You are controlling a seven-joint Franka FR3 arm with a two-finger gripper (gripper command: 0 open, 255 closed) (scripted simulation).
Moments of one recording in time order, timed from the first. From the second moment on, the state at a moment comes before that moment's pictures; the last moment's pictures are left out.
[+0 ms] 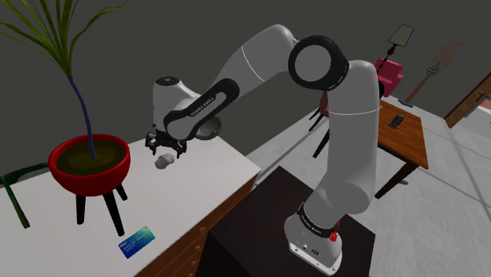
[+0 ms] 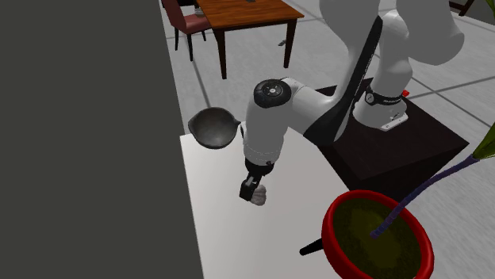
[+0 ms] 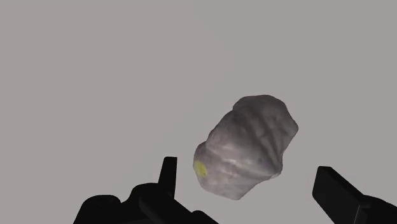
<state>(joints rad) 0.08 0.53 0.24 -1.98 -0.31 2.52 1.36</state>
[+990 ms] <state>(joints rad) 0.09 0.60 0.21 -1.97 -0.33 2.57 1.38</state>
